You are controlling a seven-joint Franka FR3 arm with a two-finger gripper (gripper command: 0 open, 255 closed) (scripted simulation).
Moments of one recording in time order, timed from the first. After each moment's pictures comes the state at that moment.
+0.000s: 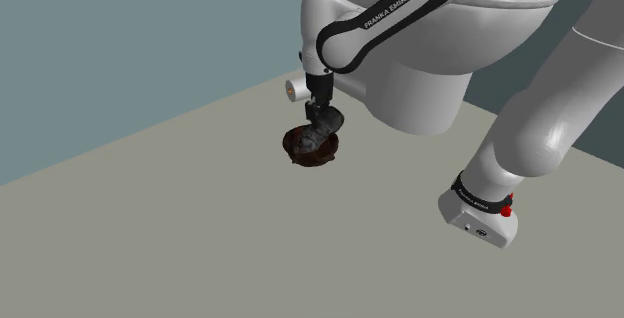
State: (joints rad) arm 0.09 -0.05 0.20 -2.35 0.00 2.23 0.01
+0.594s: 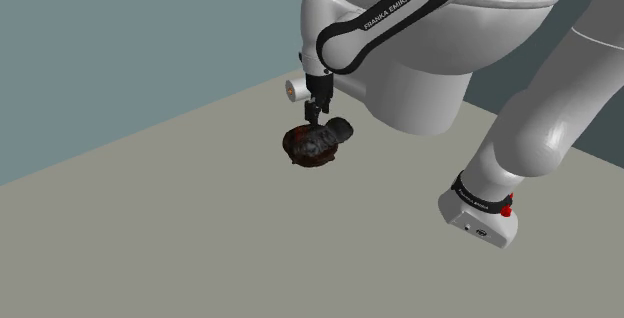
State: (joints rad) arm 0.09 -0.05 0.20 -2.35 -0.01 2.24 0.01
